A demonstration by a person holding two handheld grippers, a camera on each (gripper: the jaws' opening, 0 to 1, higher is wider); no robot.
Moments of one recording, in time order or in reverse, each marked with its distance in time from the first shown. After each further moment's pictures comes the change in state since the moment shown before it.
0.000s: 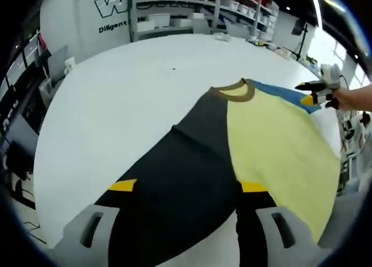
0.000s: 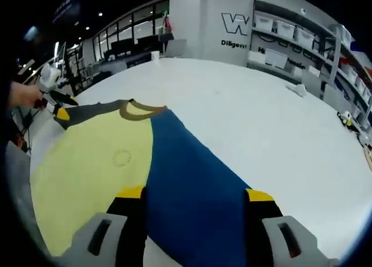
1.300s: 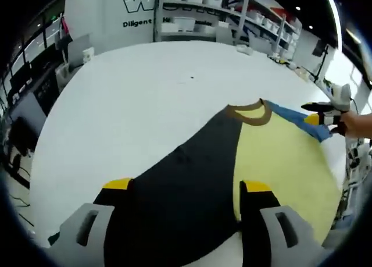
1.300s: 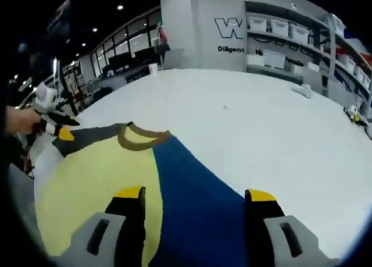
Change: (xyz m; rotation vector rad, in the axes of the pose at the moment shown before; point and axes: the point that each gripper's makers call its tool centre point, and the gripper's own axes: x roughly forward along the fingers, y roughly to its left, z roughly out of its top) left arm 0.014 -0.015 0.036 -0.099 -0.079 0.017; right arm 0.041 0.046 0.056 -0.011 -0.096 0.118
